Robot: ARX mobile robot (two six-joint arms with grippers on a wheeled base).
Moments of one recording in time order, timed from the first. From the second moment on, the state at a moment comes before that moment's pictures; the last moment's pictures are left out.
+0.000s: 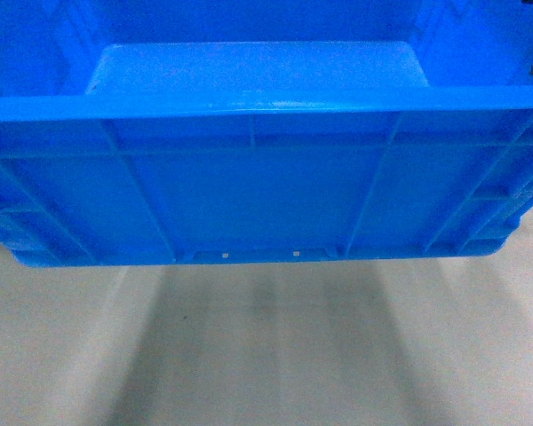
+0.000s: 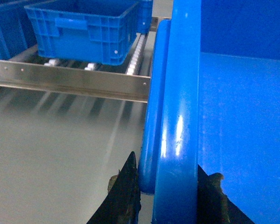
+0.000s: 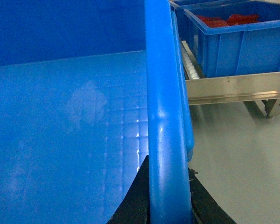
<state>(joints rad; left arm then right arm) -0.16 1.37 0.82 0.31 -0.24 -0.13 0.22 1.38 0.77 0.41 0.15 0.17</state>
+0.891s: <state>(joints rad) -0.16 1.37 0.81 0.31 -0.25 -0.13 0.22 1.38 0.77 0.40 0.15 0.17</state>
